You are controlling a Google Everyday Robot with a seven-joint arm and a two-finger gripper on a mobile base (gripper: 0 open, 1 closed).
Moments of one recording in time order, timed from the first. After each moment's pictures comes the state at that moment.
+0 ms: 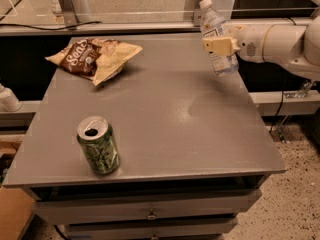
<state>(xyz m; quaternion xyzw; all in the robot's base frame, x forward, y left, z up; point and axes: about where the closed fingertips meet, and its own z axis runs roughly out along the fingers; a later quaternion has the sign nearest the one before) 0.691 -0.165 0.939 -0.32 0.72 0.22 0.58</state>
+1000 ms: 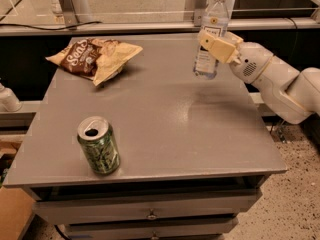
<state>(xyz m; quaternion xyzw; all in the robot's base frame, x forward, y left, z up) 0.638 -0.141 0.973 -0.21 0.55 0.44 0.68</state>
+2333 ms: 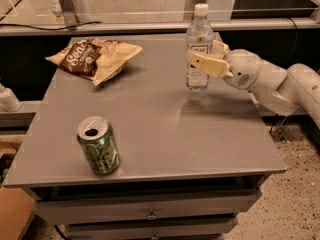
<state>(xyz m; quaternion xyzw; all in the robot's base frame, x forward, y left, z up) 0.608 -0.104 0.951 -0.35 0.48 0.48 0.65</state>
